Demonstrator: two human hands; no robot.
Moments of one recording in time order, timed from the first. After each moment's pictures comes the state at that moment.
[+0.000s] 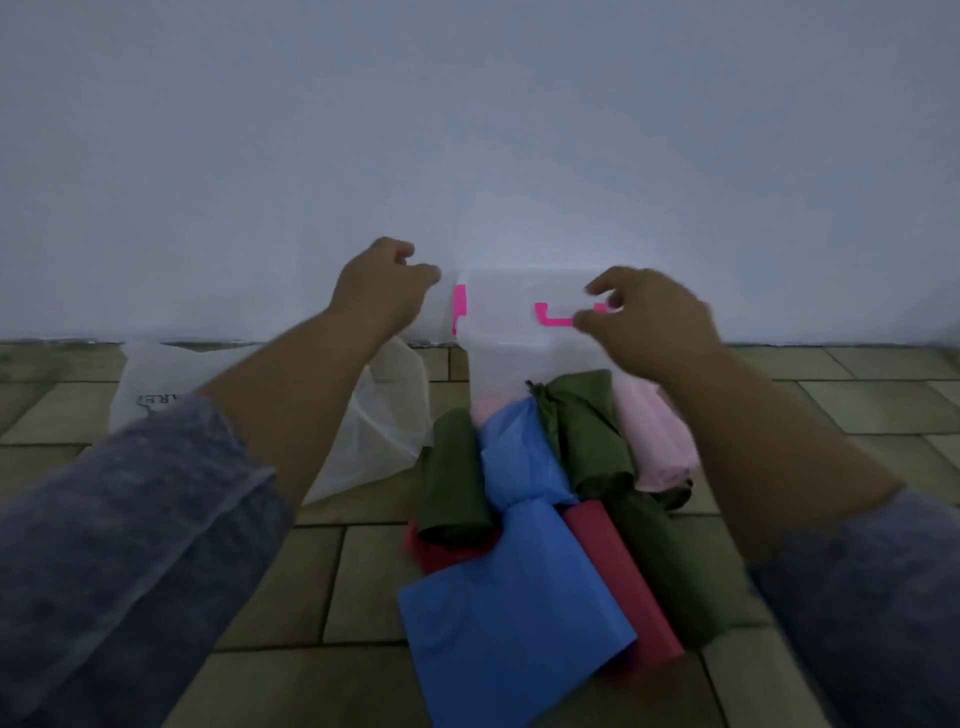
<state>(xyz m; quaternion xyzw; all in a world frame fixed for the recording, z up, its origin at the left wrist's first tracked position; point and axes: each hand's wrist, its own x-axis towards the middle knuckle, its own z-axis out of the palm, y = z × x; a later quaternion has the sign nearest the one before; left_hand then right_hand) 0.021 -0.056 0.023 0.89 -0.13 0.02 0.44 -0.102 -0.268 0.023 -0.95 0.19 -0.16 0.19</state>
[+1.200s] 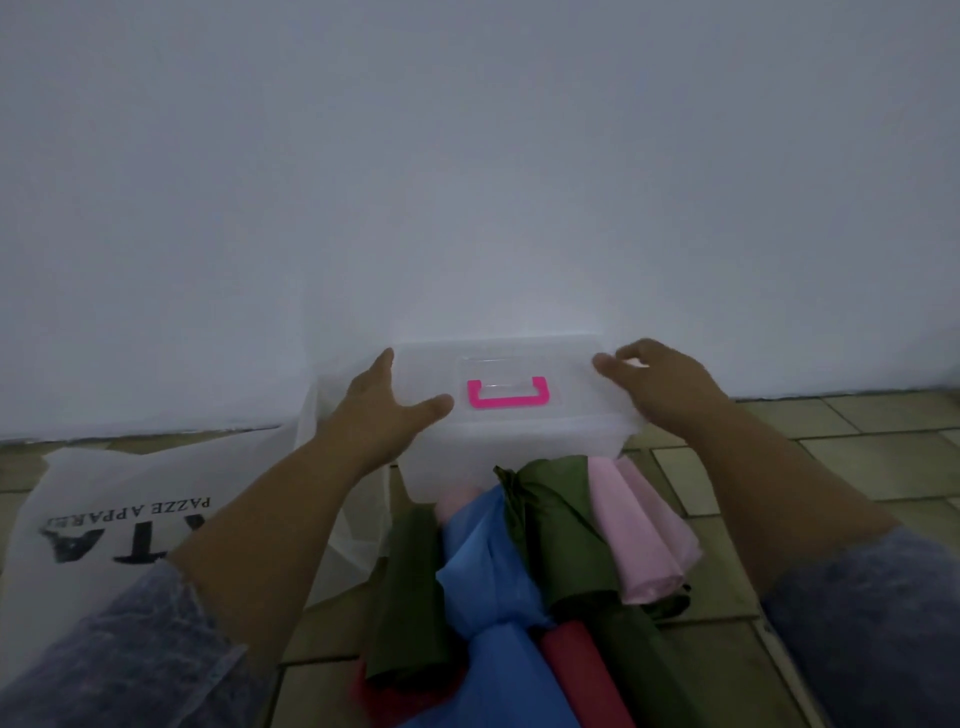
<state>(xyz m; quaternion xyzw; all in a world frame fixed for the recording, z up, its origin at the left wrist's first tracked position) 0.040 -0.088 -0.029 0.89 -0.16 -0.08 0.42 -0.067 -0.361 -0.005 -0.91 0.23 -0.13 0.32</state>
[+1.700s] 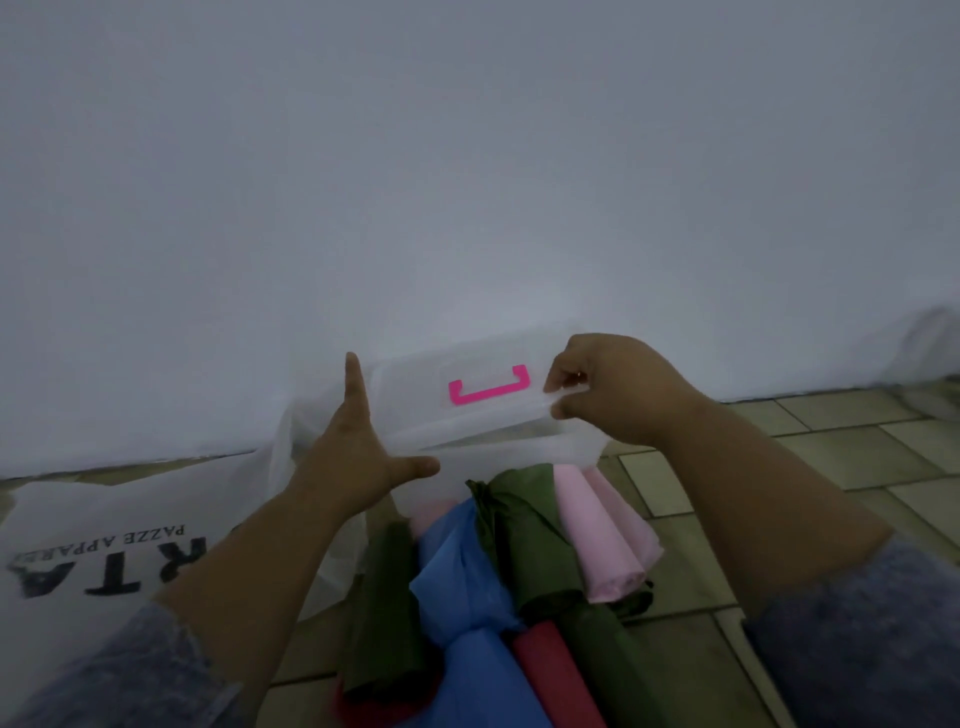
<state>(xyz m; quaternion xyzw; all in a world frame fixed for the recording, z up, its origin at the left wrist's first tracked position) 0.024 -0.085 -0.042 0.88 -0.22 -0.03 0.41 -0.098 -0.330 0.040 -0.98 0.04 -0.14 0.14</state>
